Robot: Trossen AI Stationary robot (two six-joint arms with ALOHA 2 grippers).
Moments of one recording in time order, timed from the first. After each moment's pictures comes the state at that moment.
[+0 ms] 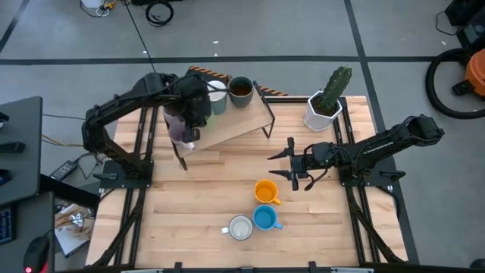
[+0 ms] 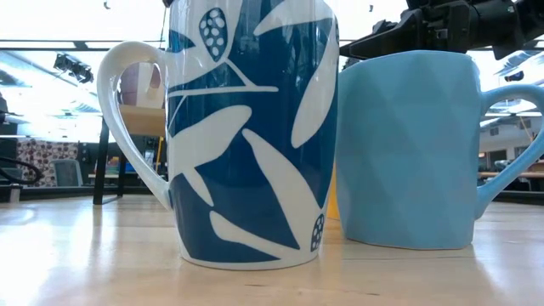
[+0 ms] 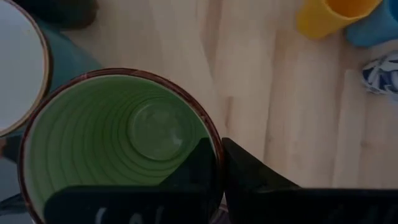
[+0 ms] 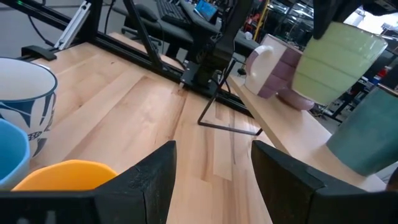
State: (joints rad) left arm 0.36 1.54 1.82 -1.43 0.06 0.24; right arm 0.15 1.13 0.43 0.54 0.13 -0.42
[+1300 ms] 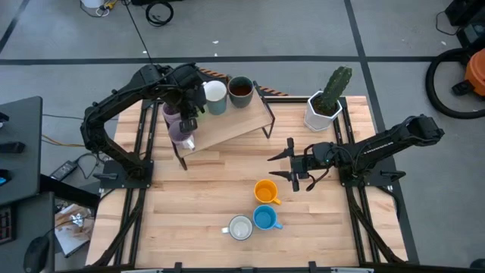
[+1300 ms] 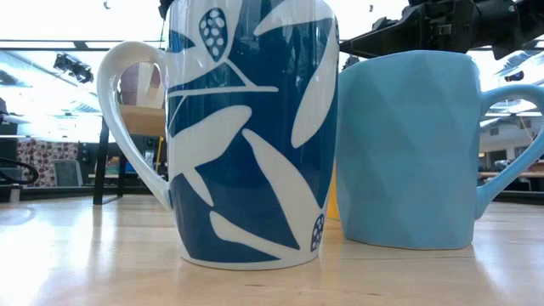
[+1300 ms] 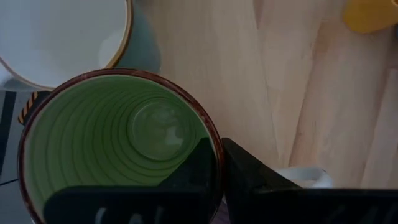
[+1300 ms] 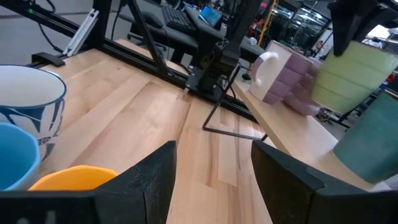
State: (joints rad) left arm 0.48 1.54 1.82 -1.47 0.01 0.27; right arm 0.15 1.13 0.43 0.55 0.10 -0.42
